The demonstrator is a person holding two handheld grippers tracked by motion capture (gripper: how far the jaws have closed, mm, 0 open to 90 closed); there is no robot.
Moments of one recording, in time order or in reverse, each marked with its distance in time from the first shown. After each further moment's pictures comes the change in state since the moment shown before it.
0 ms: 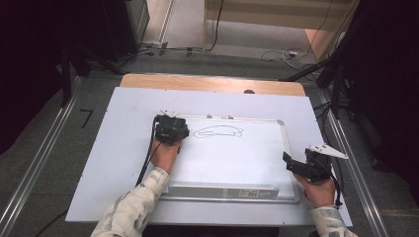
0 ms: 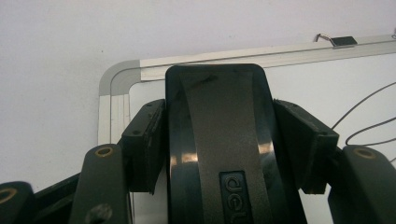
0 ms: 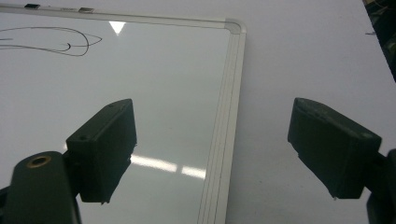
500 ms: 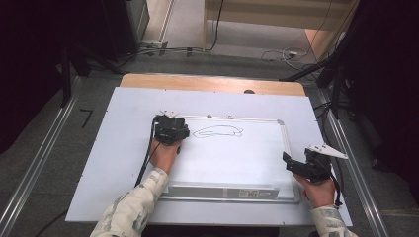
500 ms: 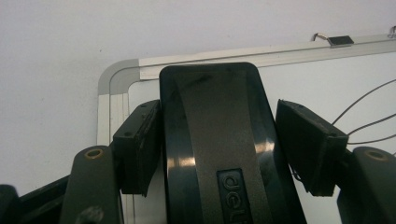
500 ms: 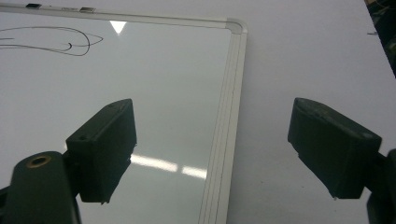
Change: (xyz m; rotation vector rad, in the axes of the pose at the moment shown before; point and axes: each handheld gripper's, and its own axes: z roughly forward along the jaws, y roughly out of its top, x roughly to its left) left arm 0.001 -0.001 0.000 0.009 -0.009 -0.003; right arm 0.000 0.000 0.000 0.001 0.002 -0.002
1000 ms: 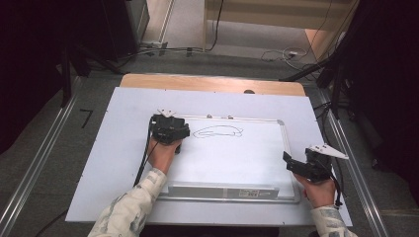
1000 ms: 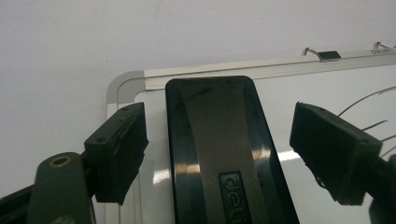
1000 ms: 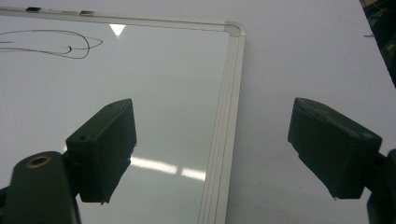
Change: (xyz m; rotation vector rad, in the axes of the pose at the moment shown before) left arm 0.004 0.002 -0.007 -0.037 -0.028 -0.011; right arm 0.000 0.000 -0.001 -0.010 -0.002 0.001
